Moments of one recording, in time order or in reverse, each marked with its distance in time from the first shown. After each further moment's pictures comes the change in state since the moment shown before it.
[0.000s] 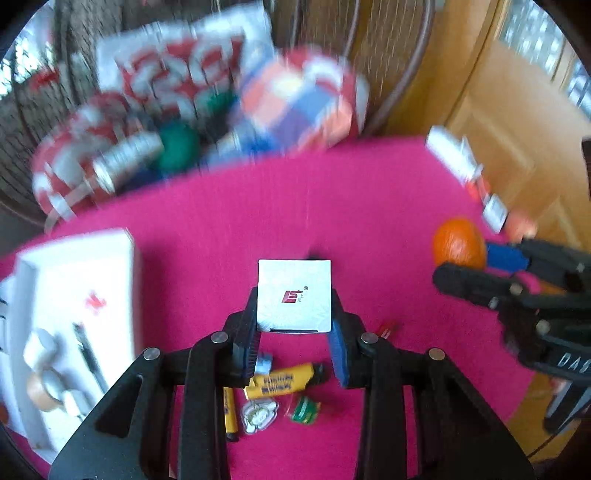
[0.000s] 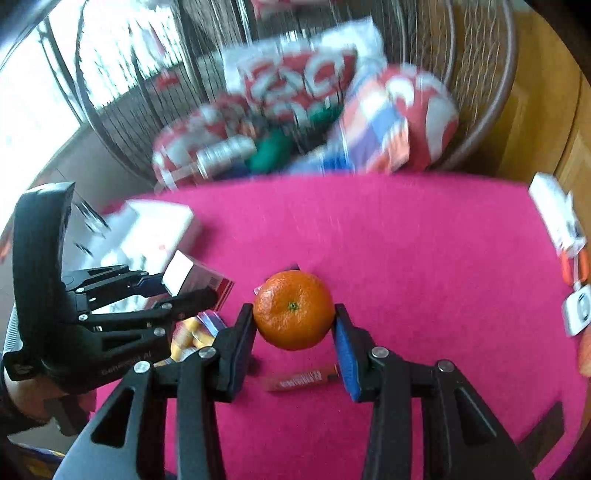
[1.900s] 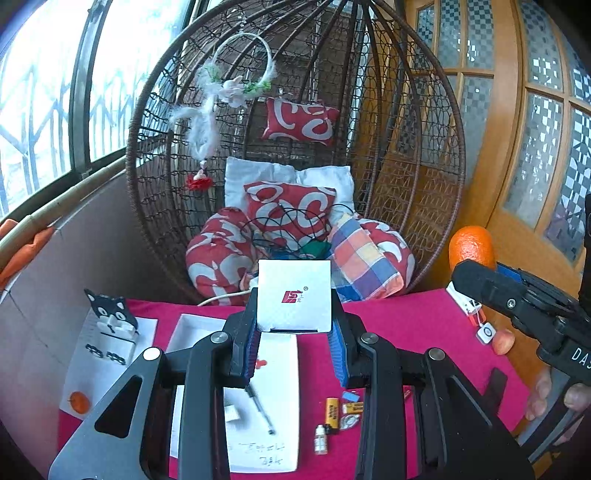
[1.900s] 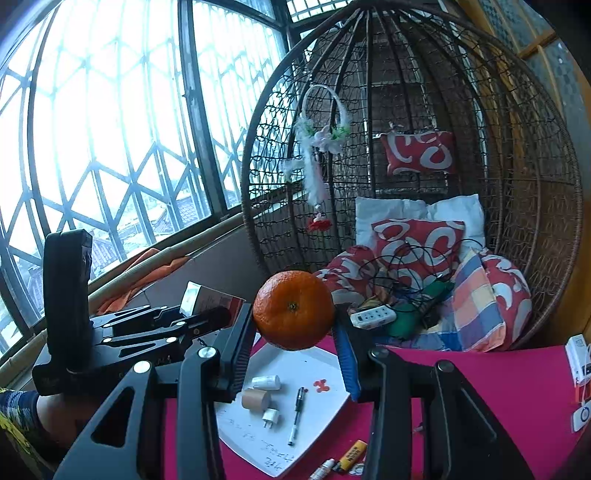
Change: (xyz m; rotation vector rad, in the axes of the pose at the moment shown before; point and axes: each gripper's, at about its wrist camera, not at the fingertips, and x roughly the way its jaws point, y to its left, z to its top) left arm -0.270 0.127 -0.030 -0.169 -0.442 0.152; right arm -0.138 0.214 0.054 -0.209 -0.458 0.235
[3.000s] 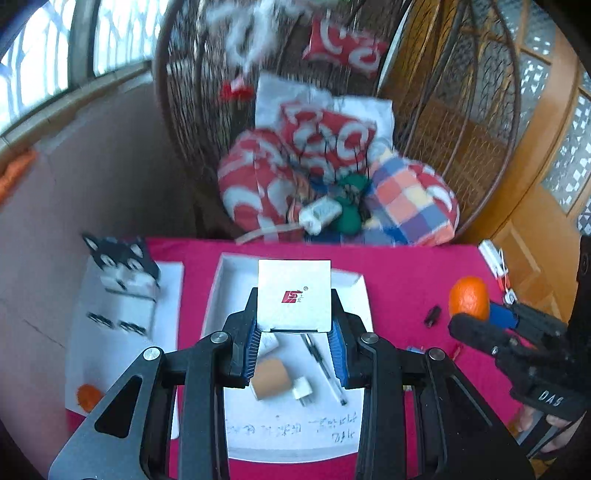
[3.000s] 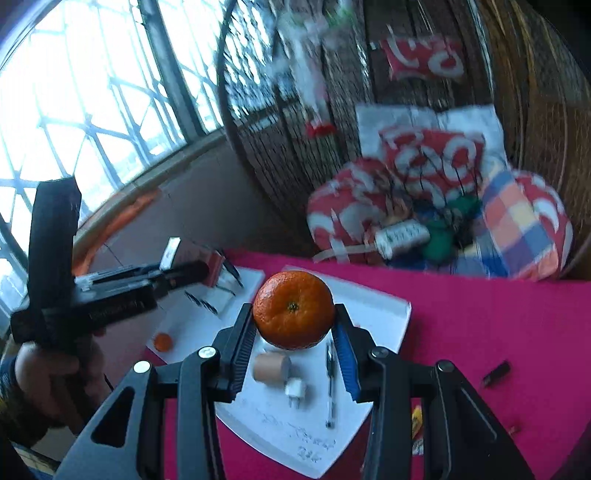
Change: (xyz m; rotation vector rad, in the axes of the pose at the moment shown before) left arm 0.108 0.135 -0.031 -0.080 0.316 -0.030; right arm 0.138 0.021 -0.060 0.128 0.321 -0.053
